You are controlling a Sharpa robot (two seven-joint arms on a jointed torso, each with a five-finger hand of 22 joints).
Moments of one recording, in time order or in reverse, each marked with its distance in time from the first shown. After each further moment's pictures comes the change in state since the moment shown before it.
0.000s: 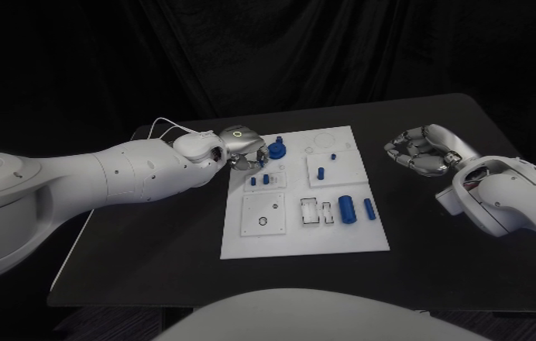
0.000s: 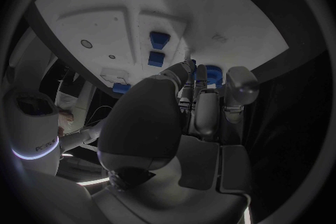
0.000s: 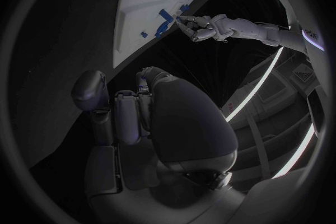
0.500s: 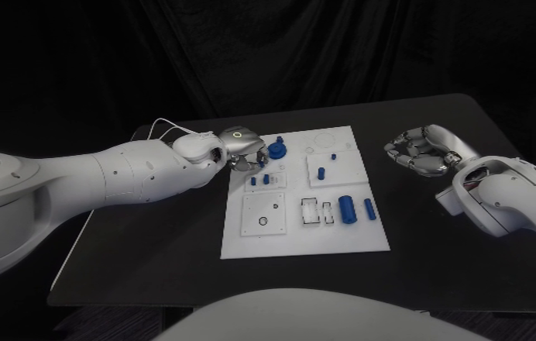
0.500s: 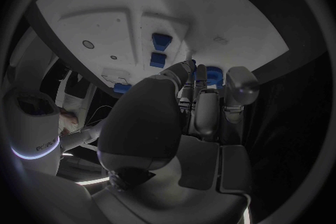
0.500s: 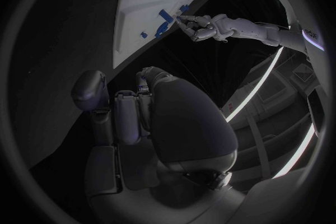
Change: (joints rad) left arm -0.002 -0.009 0.000 0.014 0.000 0.001 0.000; left_hand 0.000 0.000 0.000 0.000 -0.004 0.000 0.000 0.000 -0.001 0.001 0.001 0.000 0.000 0.000 0.000 0.000 0.000 0.000 0.000 0.000 0.000 0.000; right arm 0.000 0.002 0.000 -0.001 0.000 0.002 -0.001; right_hand 0.000 0.000 0.000 0.000 0.000 0.000 0.000 0.000 0.000 0.000 0.000 0.000 0.000 0.000 0.000 0.000 0.000 0.000 0.000 0.000 0.000 0.000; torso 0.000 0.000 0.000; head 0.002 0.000
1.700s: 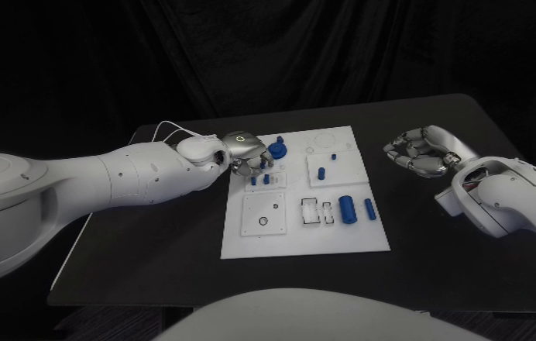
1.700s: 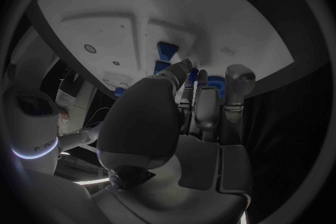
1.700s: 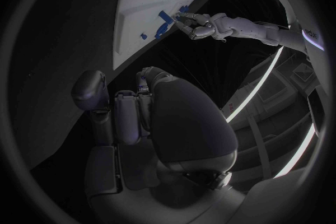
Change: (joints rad) left arm -0.012 0.016 -0.001 -0.015 0.000 0.041 -0.003; left_hand -0.048 -0.039 -0.009 0.009 -0.069 -0.175 -0.056 -0.064 -0.038 -0.129 0.038 -0.095 -0.012 -0.037 0.030 -0.035 -0.059 0.000 -0.033 0.018 -0.095 0.001; right arm -0.001 0.005 0.000 -0.001 0.000 0.006 -0.004; right_hand 0.000 0.000 0.003 -0.003 0.000 0.000 0.000 0.000 -0.001 0.000 0.000 0.000 0.000 0.000 0.000 0.000 0.000 0.000 0.000 0.000 -0.004 0.000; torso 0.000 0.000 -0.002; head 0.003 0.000
